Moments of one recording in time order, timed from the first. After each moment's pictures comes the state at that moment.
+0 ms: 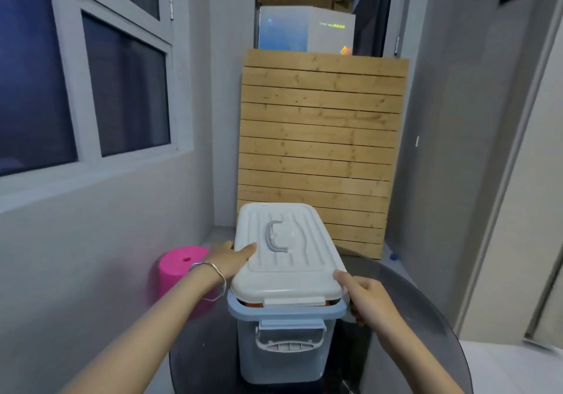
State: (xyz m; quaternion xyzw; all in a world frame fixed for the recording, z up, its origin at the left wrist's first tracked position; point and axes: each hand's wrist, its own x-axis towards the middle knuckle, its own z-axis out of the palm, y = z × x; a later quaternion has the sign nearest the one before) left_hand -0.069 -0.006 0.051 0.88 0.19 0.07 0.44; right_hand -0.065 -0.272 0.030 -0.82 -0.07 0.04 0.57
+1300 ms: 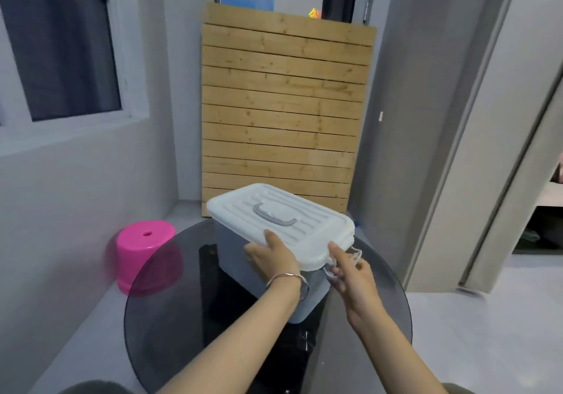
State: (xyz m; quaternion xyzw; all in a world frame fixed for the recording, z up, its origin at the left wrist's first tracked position) left_hand -0.062 -0.196 0.019 0.50 0.33 0.28 0.75; right_hand -0.072 -0.307 -0.002 -0.60 0.06 0.01 0.80
